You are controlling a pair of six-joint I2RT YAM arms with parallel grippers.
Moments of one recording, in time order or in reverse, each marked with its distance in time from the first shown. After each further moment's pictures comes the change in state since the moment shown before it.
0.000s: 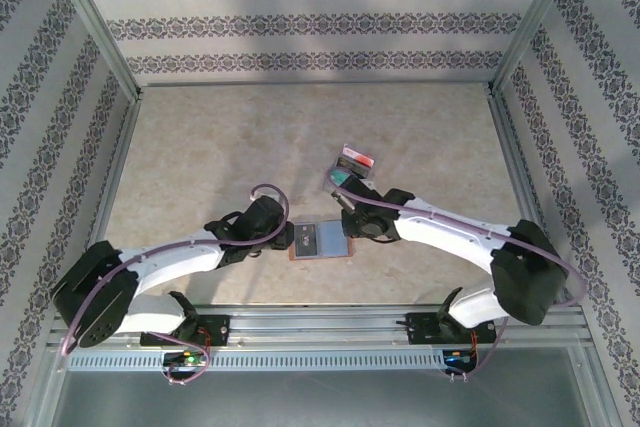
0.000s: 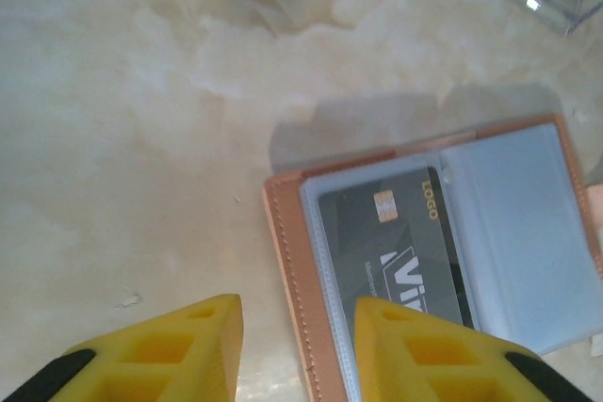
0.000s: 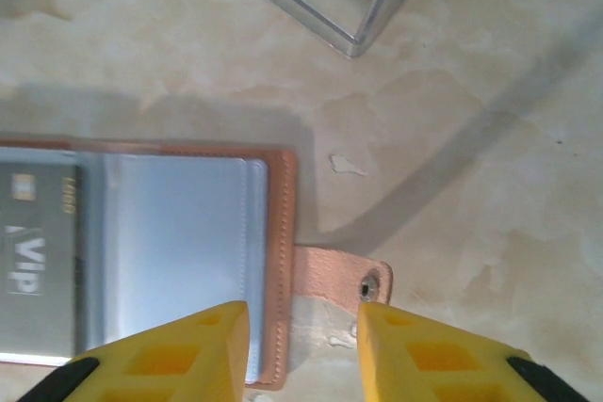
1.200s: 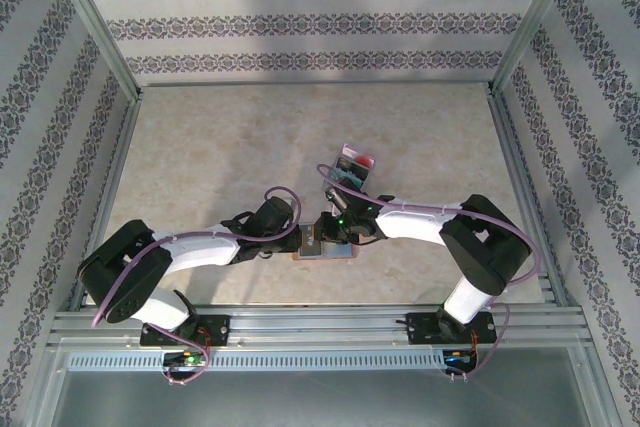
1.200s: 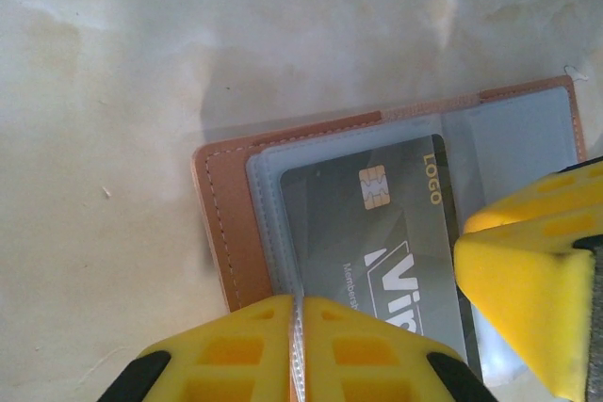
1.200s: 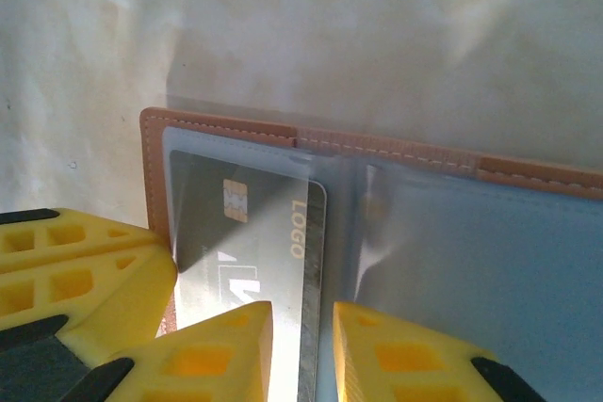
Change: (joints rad) left arm 0.000 0.164 0.003 0.155 0.138 -0.046; right arm -0.037 0.243 -0.080 0.452 -0.466 0.117
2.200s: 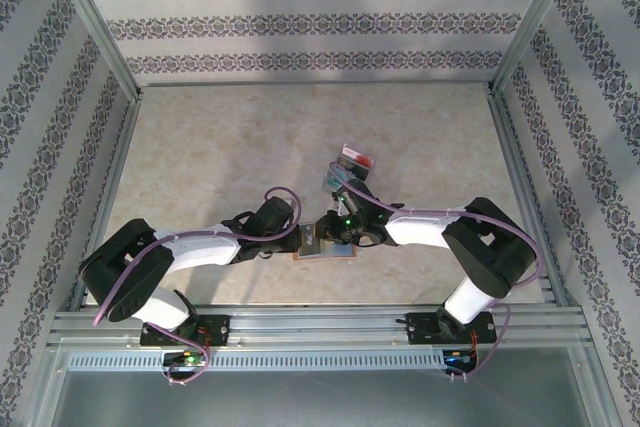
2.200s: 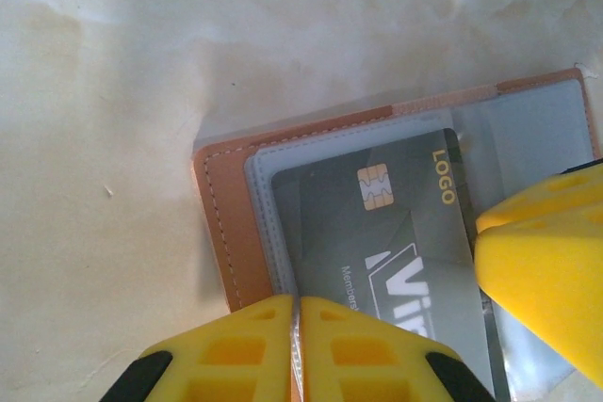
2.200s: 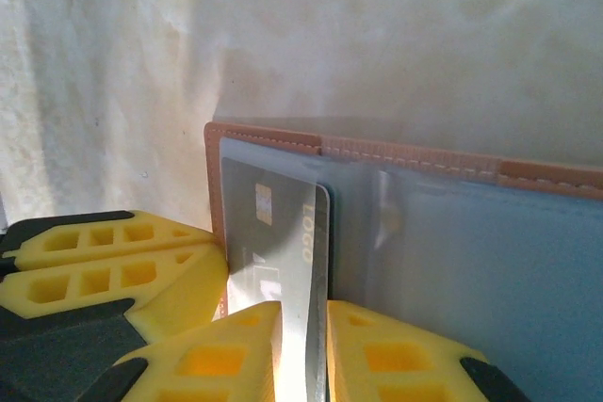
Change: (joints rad) left arm 0.002 0.010 0.000 0.002 0.007 0.000; right arm -0.043 -0.032 -0.136 0.269 -0.124 0.103
